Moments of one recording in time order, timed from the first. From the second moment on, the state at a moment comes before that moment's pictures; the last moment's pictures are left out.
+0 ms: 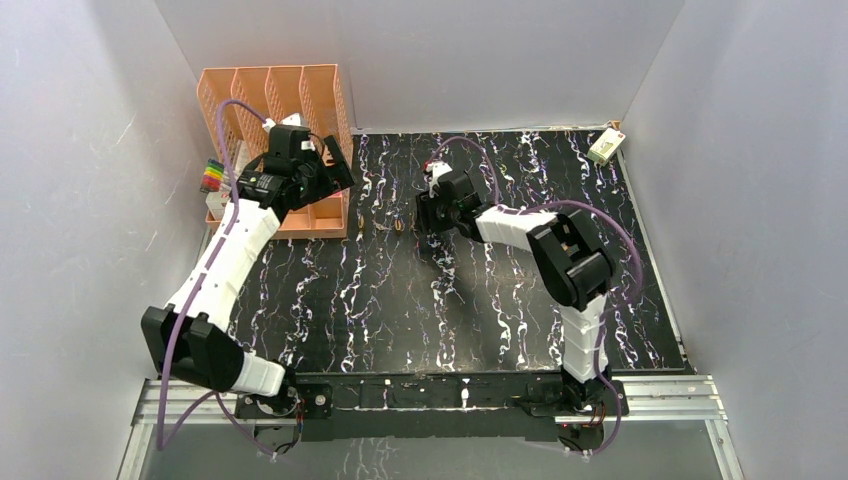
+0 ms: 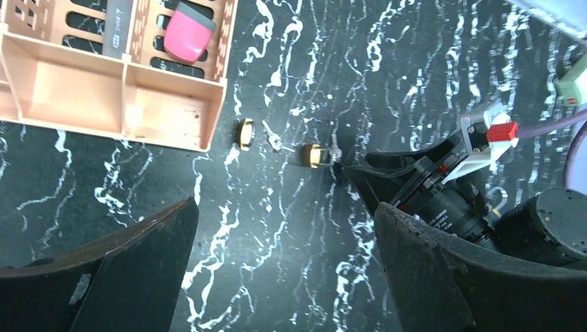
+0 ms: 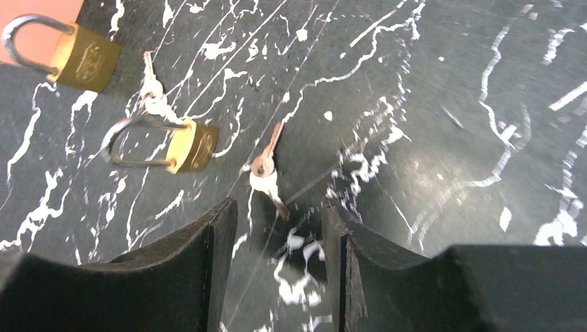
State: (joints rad) left arm -0.27 1.43 1.43 -0.70 -0.10 -0.55; right arm 0.62 2.05 1.30 0.08 -0.14 0.23
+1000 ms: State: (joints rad) left arm -0.27 1.25 1.50 -0.75 -0.01 -0.67; right arm 0.22 1.41 1.00 -0.54 0.27 0.68
